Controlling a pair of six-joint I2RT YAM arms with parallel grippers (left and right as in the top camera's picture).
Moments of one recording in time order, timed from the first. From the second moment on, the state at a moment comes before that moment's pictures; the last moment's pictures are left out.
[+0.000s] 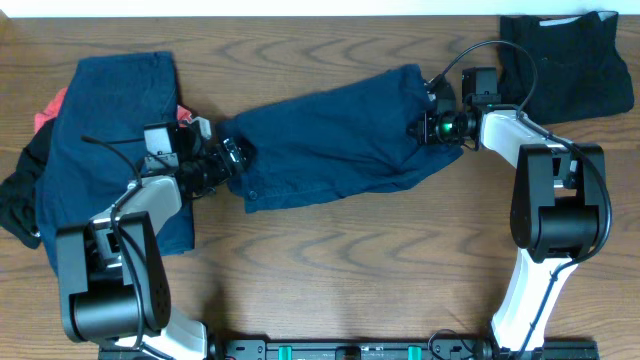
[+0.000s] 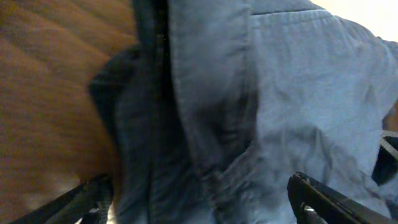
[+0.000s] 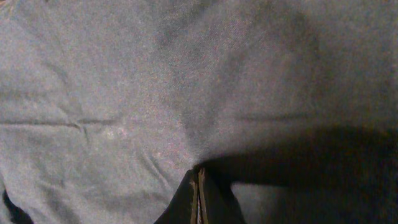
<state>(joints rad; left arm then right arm) 0.14 1.75 0.81 -0.09 0.56 -0.39 0.04 2.15 1.33 -0.31 -0.58 0.05</state>
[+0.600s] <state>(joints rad) 0.06 1.79 0.81 -0.09 0.51 -0.43 0.04 2.15 1.34 -0.32 -0.58 0.05</state>
